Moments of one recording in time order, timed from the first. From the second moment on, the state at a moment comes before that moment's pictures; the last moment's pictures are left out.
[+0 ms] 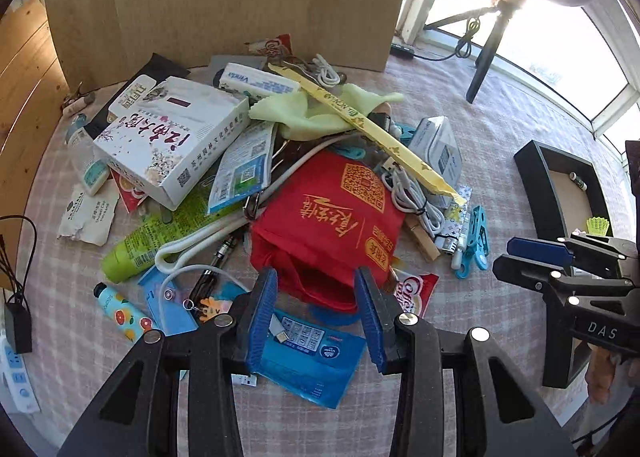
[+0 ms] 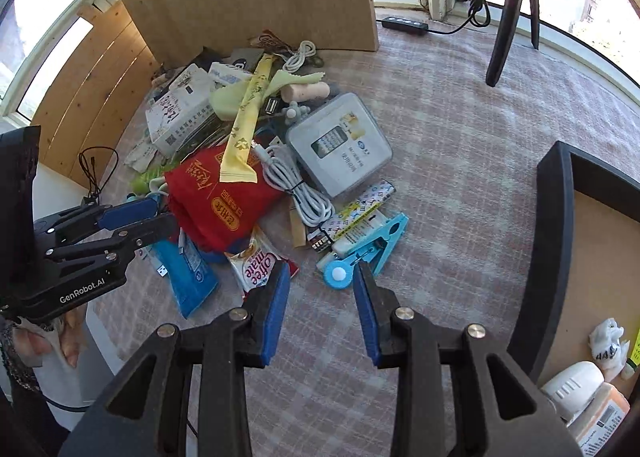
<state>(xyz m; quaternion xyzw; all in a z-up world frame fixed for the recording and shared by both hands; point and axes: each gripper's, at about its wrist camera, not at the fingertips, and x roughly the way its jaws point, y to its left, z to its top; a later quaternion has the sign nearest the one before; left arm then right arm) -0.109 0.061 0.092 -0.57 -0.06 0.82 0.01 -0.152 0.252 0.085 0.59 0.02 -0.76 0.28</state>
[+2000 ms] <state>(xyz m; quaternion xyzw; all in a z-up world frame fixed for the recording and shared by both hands) -0.115 0.089 0.090 -0.58 -0.07 0.80 0.13 -0.137 0.180 0.075 0.56 0.06 -0.73 0.39</state>
